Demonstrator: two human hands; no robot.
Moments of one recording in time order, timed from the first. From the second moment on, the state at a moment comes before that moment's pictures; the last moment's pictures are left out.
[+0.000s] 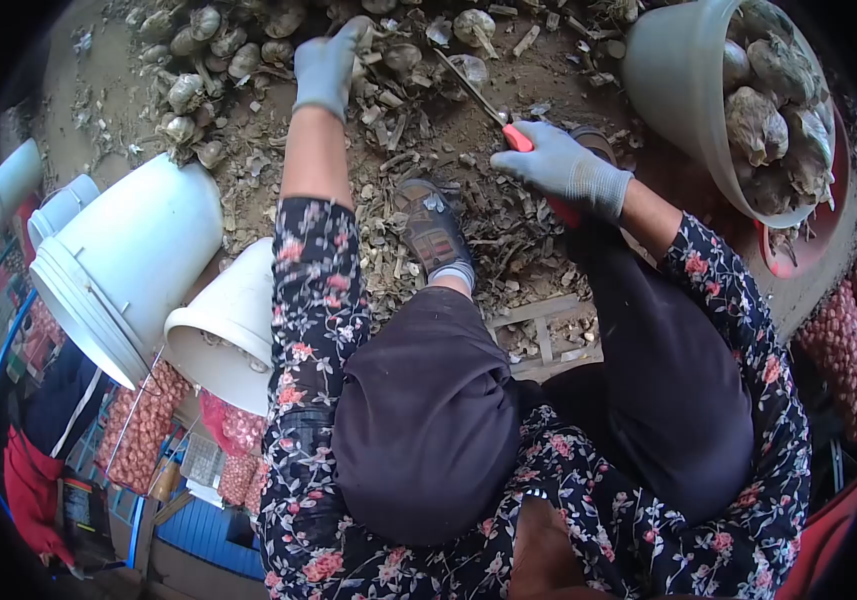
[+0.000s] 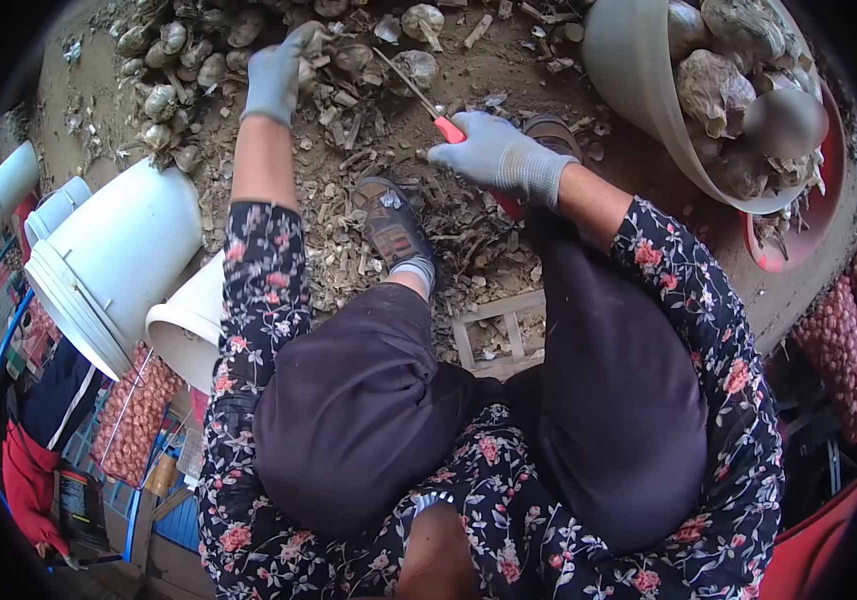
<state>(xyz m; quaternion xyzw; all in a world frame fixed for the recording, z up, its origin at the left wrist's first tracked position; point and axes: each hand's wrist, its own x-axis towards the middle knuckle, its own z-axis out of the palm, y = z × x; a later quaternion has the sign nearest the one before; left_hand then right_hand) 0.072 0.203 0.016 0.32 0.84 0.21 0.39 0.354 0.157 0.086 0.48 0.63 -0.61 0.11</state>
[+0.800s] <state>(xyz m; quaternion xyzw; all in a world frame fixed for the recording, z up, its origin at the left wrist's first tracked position) 0.046 0.055 0.016 0.49 0.83 0.00 0.26 0.346 0.140 0.076 0.44 0.67 -0.57 0.19</state>
